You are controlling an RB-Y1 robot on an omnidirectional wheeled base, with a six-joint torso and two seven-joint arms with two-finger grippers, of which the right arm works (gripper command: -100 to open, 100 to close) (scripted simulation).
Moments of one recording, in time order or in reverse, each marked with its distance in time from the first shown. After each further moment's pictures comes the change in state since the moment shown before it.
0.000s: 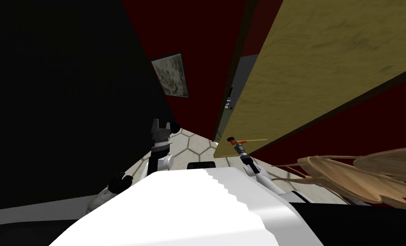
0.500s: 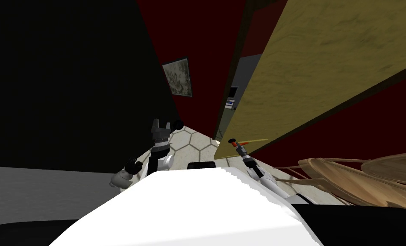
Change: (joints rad) arm 0.030 -0.034 0.027 0.031 -0.004 -0.083 -0.026
